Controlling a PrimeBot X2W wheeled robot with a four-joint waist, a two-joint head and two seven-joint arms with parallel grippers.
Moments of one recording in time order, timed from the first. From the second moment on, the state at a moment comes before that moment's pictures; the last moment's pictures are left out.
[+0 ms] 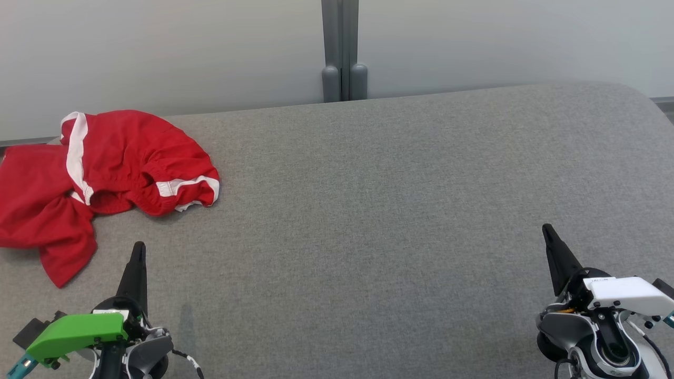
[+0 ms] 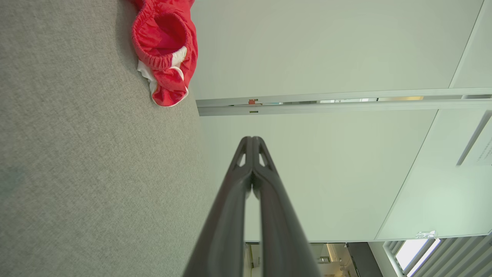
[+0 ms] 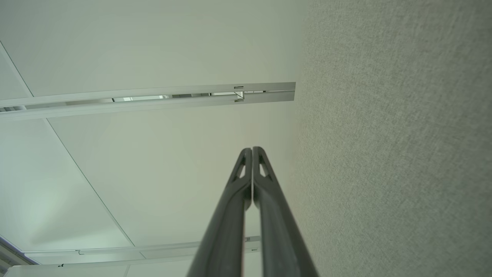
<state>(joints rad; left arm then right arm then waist) -0.10 0.05 0.12 0.24 -1.61 -0.13 0.11 -0.11 -0.05 -0.11 0.24 1.61 0.13 0.11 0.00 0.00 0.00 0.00</state>
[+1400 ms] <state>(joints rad) -0.10 0.05 0.12 0.24 -1.61 -0.13 0.11 -0.11 -0.05 -0.11 0.24 1.61 0.13 0.11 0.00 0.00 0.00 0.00</state>
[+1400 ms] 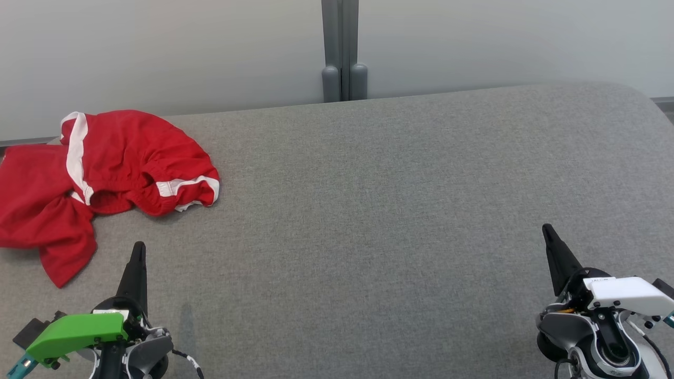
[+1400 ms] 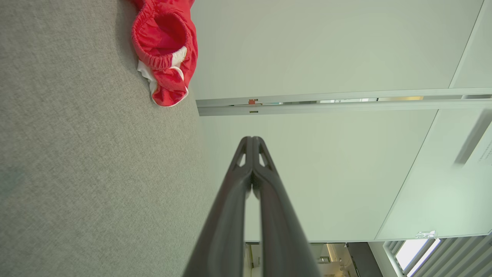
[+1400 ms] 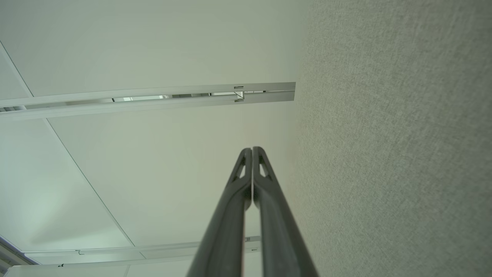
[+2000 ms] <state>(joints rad) -0.06 0.04 0.10 0.29 -1.61 -0.13 0.10 -0.06 -0.04 -0.10 0.29 1.61 0.13 0.10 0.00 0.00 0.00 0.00</state>
